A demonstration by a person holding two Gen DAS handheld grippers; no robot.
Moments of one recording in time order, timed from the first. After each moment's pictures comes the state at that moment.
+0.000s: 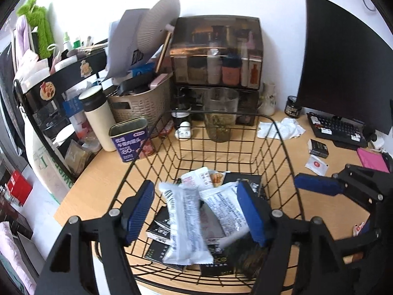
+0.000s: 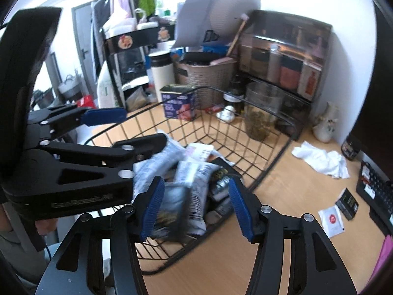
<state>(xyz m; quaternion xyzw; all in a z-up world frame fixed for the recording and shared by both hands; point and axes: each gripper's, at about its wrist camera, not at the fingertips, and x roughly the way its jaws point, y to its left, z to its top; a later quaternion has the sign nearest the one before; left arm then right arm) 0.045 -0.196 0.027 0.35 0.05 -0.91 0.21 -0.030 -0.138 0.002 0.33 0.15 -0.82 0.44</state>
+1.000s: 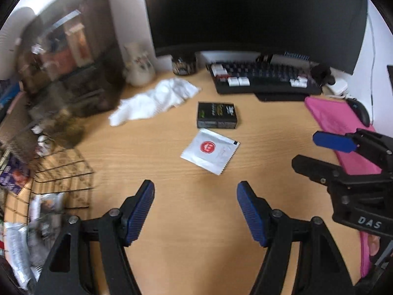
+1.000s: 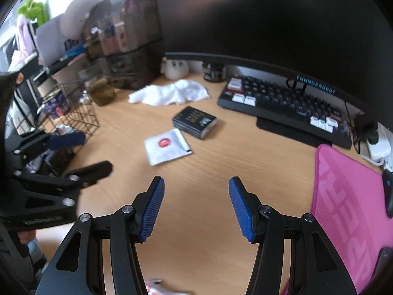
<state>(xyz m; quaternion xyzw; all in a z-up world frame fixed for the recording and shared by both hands) -0.129 -0.007 -0.059 0.45 0.00 -0.89 0.03 -0.155 0.120 -0.057 0.42 0.07 -0.88 0.23</state>
